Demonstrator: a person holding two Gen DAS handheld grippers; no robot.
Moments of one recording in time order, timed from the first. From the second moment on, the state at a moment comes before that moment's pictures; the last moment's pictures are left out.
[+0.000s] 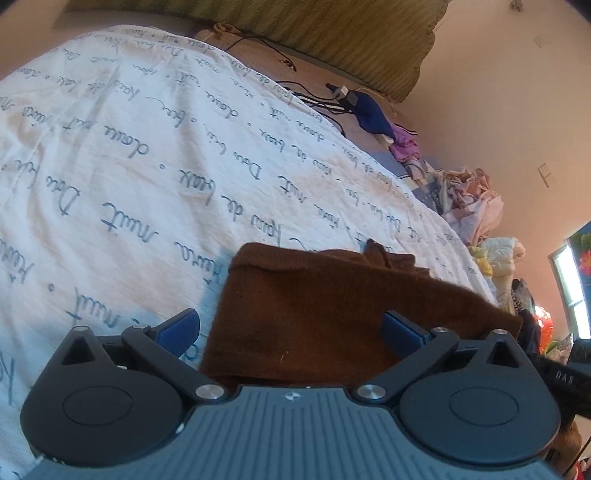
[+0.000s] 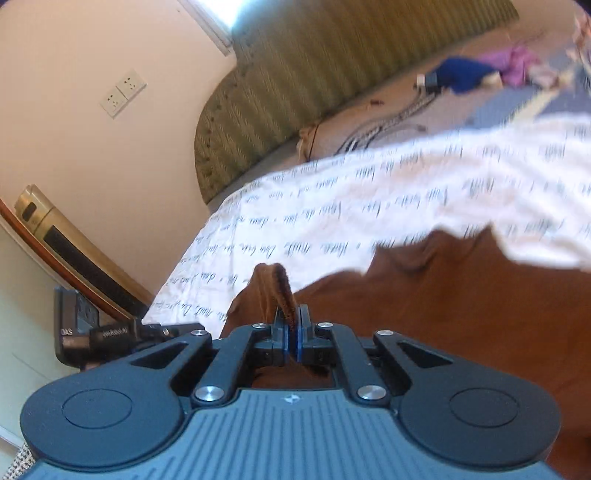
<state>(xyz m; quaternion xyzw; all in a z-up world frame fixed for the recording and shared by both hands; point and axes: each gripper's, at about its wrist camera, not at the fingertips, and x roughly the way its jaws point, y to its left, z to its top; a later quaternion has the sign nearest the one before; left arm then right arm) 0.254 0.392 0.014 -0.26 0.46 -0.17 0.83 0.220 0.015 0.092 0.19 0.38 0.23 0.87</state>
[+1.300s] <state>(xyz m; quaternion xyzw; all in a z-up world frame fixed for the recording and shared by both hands) 0.273 0.272 -0.007 -0.05 0.50 -0.16 0.85 0.199 -0.153 0.007 0.19 0.45 0.08 0.87</state>
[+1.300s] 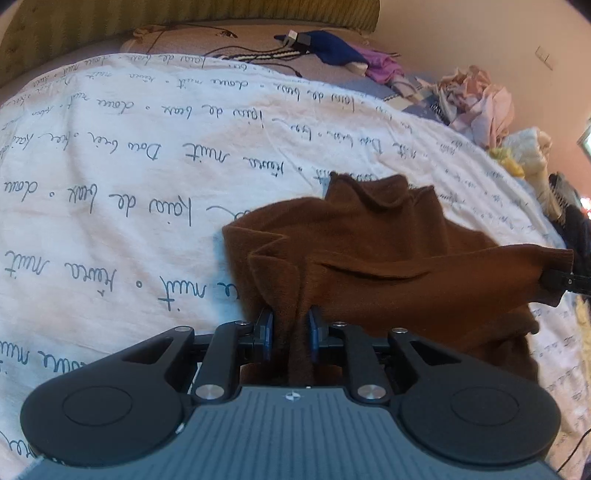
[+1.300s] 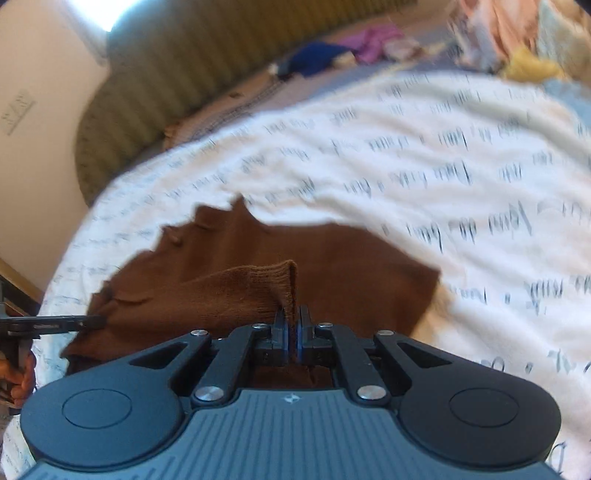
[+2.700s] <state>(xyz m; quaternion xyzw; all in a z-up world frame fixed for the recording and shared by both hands) 0.234 0.361 0.039 -0.13 0.42 -0.12 0.89 0.150 -0.164 0.033 0.13 0.39 0.07 0.91</state>
